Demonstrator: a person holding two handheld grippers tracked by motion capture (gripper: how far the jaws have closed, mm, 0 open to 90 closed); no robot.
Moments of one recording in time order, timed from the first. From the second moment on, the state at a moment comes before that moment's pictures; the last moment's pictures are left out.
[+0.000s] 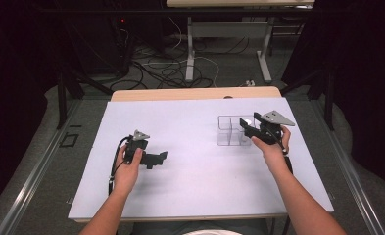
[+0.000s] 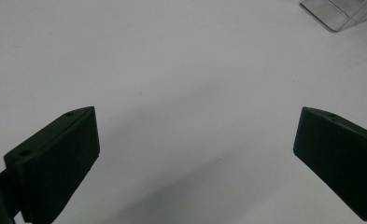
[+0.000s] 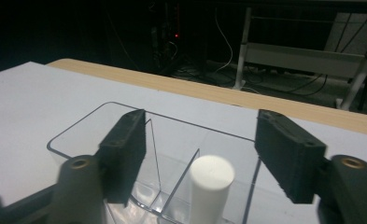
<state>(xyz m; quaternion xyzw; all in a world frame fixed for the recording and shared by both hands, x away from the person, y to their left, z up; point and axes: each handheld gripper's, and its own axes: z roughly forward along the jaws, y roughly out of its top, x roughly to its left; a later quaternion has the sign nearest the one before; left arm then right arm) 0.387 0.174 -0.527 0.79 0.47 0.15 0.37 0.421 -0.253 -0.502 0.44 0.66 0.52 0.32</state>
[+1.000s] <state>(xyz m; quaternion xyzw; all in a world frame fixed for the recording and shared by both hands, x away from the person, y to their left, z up) 0.387 0.184 -0.521 0.77 0.48 0.16 0.38 0.381 -0.275 -0.497 0.45 0.73 0.46 0.24</state>
